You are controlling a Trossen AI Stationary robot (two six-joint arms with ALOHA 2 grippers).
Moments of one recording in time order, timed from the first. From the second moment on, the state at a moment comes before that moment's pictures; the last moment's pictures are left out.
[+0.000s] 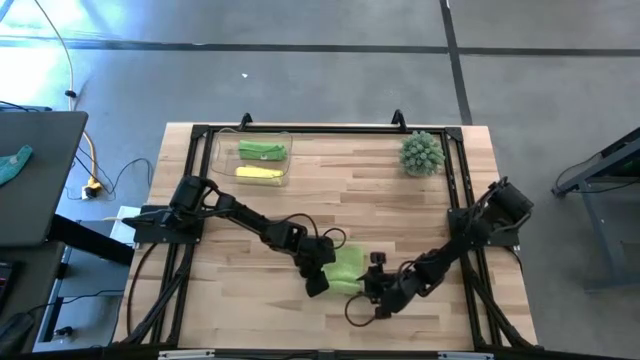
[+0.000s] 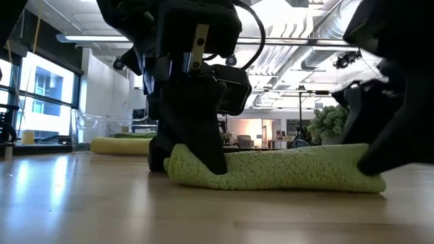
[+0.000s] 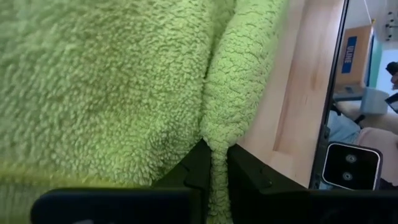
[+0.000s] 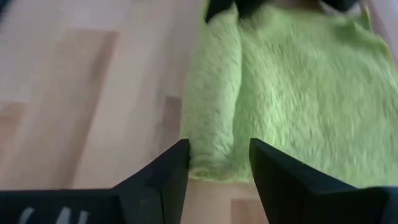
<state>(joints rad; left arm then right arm) -0.13 2.10 1.15 -0.01 0.42 -0.77 0.68 1.80 0.77 0.16 0.46 0.43</state>
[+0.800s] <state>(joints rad) -0.13 2.10 1.15 0.00 0.38 -0.77 0.72 1.80 0.77 0.19 0.51 0.53</state>
